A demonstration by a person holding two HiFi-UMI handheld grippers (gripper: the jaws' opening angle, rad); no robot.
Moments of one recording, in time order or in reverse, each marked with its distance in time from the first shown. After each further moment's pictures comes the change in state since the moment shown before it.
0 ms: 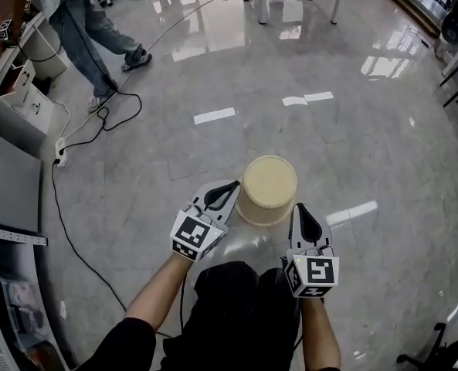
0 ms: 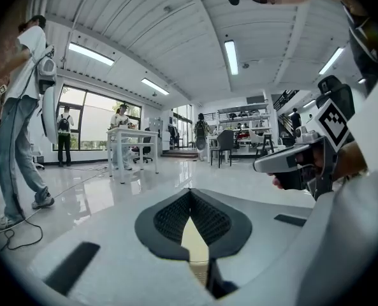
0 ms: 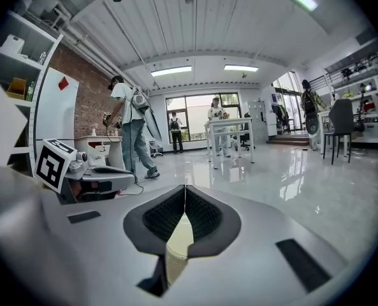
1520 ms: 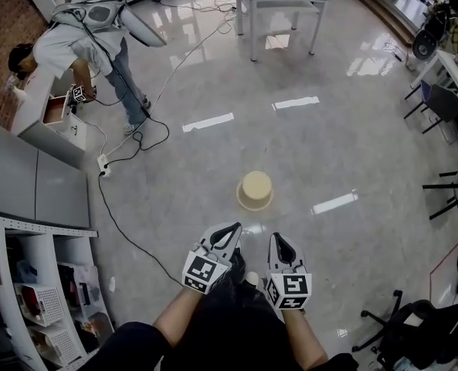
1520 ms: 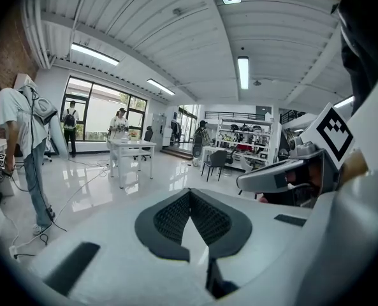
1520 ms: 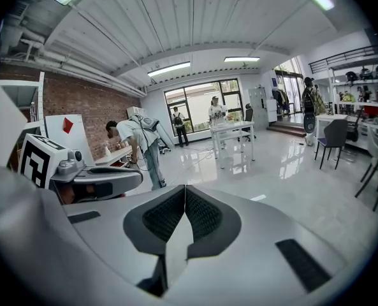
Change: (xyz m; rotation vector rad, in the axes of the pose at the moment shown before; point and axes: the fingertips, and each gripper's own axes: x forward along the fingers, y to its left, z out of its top) left arm -0.233 -0.124 0.492 -0.157 0.110 -0.008; right arm -0.278 0.133 0.438 0.101 0.197 0.033
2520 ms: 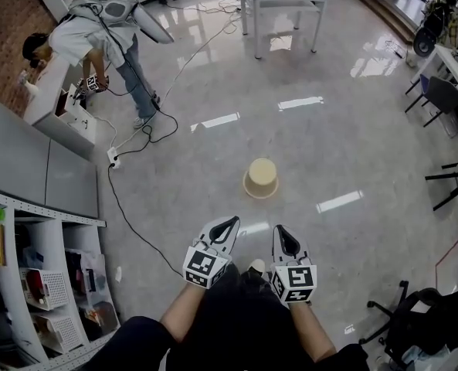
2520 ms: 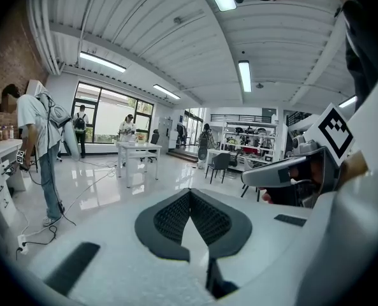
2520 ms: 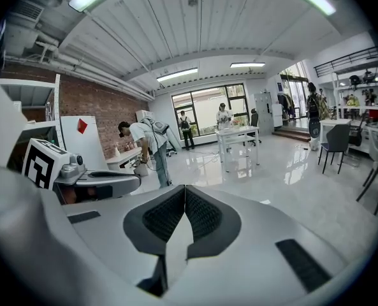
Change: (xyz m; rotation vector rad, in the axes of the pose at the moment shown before) left arm -0.085 -0.052 -0.010 -0.034 -0.028 0.074; right arm -0.087 0.040 -0.018 -0.038 -0.033 0.049
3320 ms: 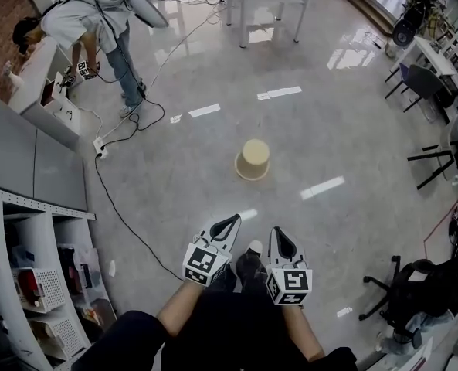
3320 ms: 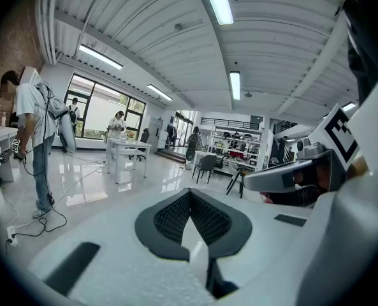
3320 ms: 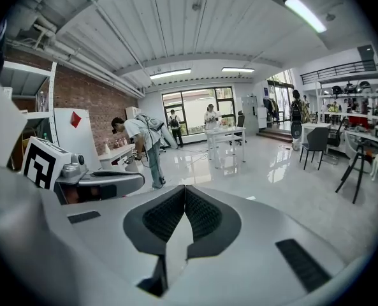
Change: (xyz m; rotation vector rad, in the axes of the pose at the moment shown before) left arm -0.108 -0.011 -0.036 -0.030 -0.017 -0.129; right arm -0.064 0.107 -0.048 0.017 0.005 -0.147
